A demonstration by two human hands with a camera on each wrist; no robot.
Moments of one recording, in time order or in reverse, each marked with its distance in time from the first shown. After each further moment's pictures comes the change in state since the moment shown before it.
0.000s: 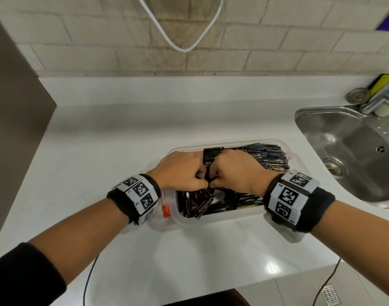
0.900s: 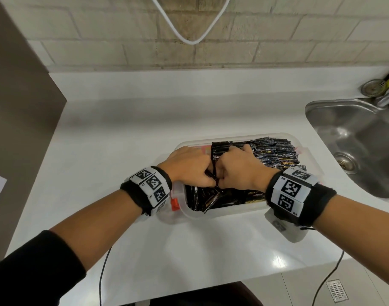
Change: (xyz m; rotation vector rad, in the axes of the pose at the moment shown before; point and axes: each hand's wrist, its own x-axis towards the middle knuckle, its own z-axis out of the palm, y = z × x) left_hand -0.003 0.006 -0.007 0.089 -0.102 -0.001; right_hand 0.007 -0.008 0.015 0.010 -0.032 0.070
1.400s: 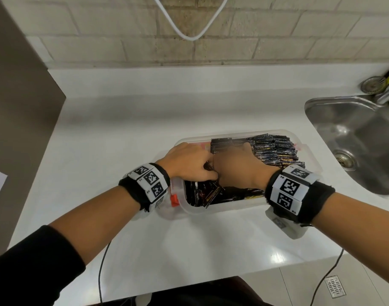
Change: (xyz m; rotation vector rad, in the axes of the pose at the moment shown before) left_hand -0.001 0.000 0.001 -0.055 0.061 -0.012; right_hand -0.002 0.002 0.007 -0.014 0.016 -0.027
